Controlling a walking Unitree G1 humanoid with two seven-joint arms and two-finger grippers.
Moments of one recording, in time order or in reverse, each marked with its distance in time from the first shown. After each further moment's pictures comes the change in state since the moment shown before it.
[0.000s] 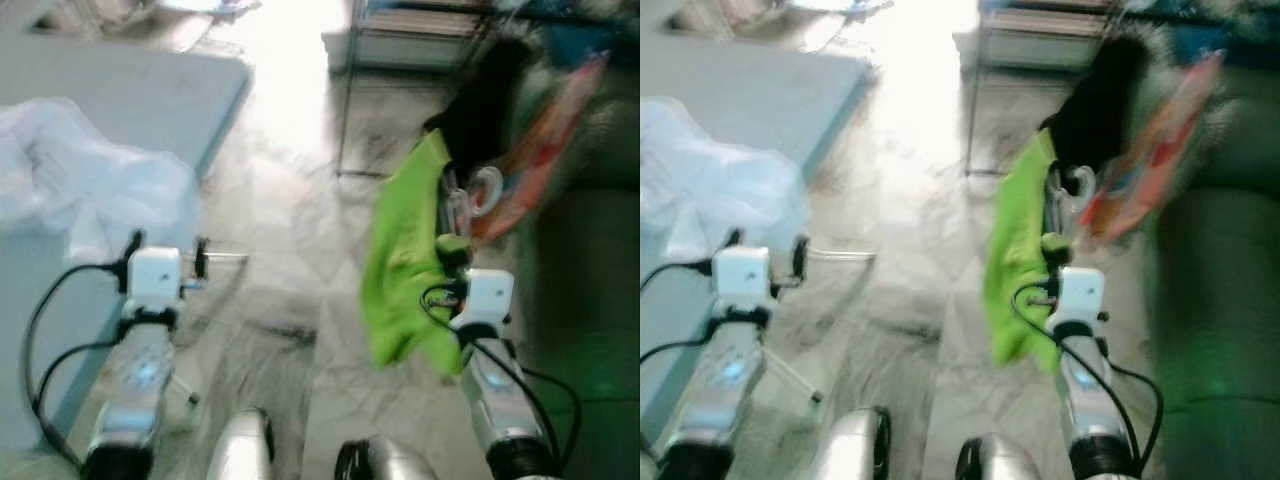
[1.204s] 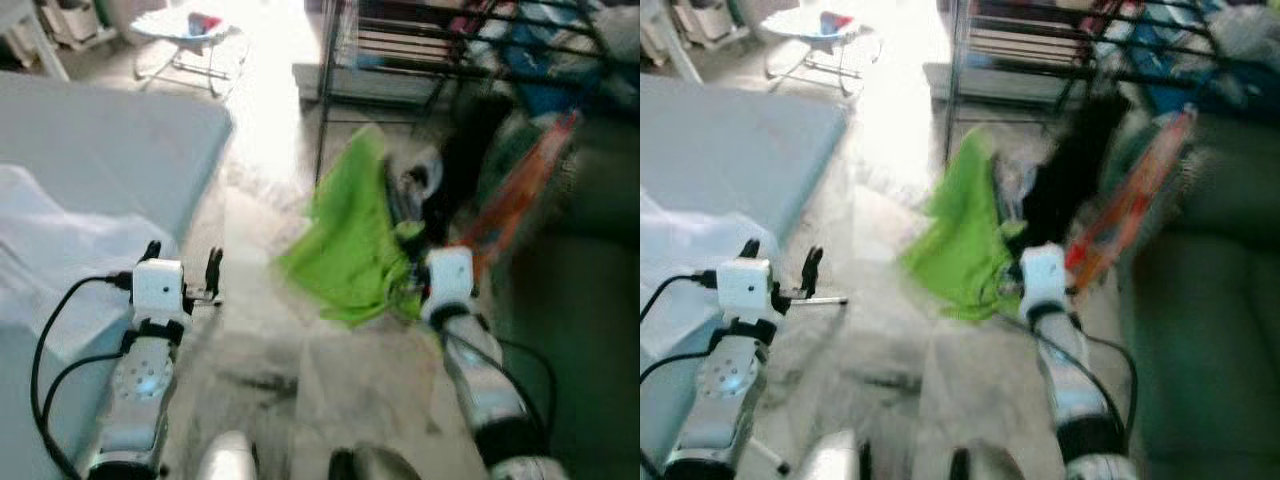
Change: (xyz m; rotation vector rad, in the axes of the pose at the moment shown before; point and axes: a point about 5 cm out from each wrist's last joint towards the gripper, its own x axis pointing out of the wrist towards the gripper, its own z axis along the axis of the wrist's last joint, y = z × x) left arm -0.005 -0.013 0.007 -0.102 -0.024 -0.138; right arm 0.022 0.038 0.025 -0.052 0.010 0.169
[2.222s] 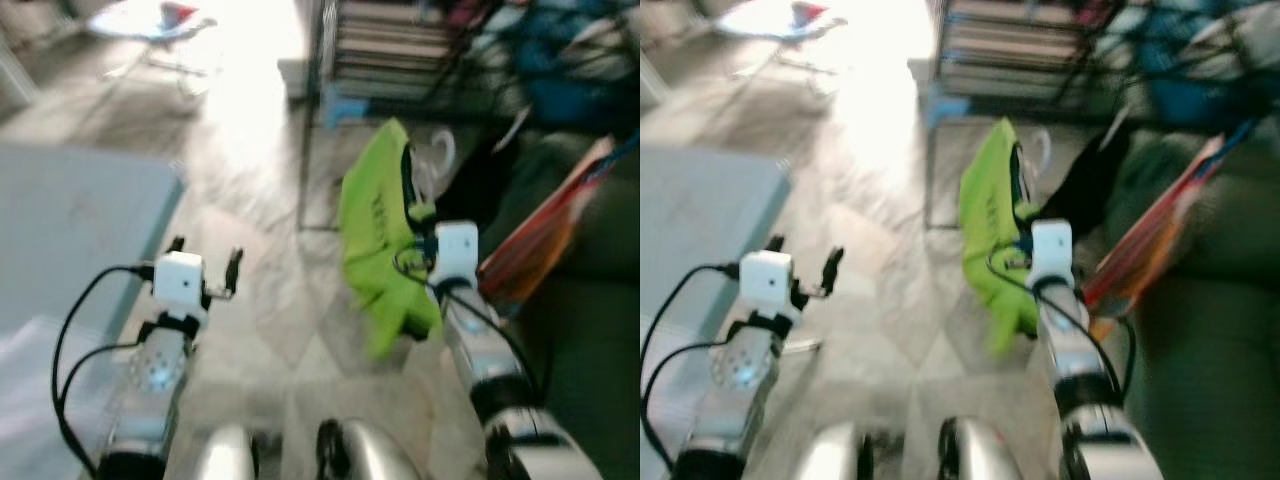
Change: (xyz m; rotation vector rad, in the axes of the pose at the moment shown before) left arm 0.010 -0.015 0.003 -0.009 0.012 -0.079; right arm 0.030 -0.011 0.016 -0.024 0.015 -0.039
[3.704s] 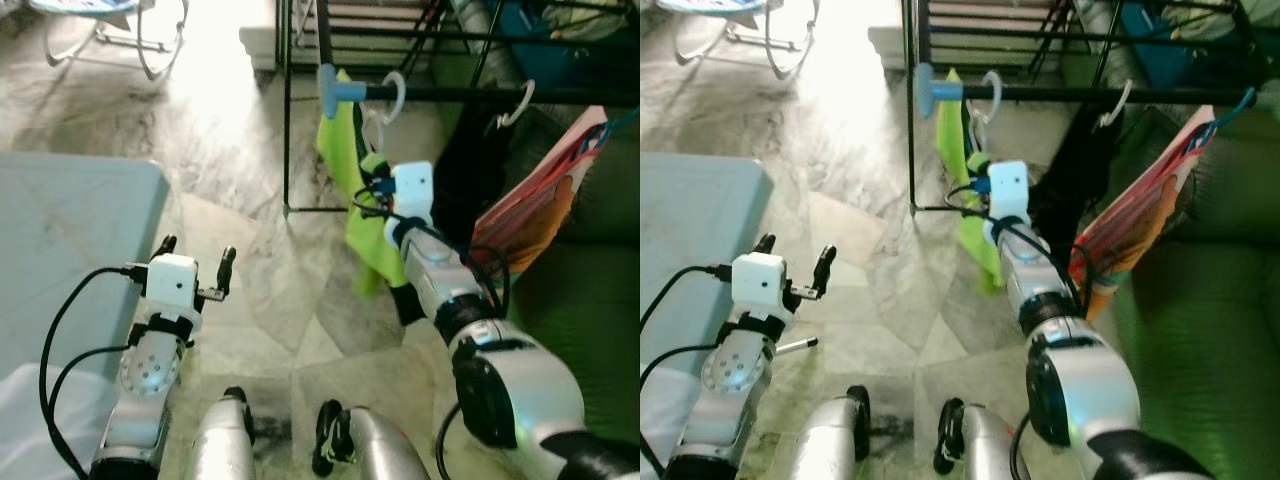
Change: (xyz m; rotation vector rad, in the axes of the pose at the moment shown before) left arm -0.010 0.004 0.000 0.031 0.002 0.015; right arm 0.051 0.048 0.060 0.065 0.030 0.207
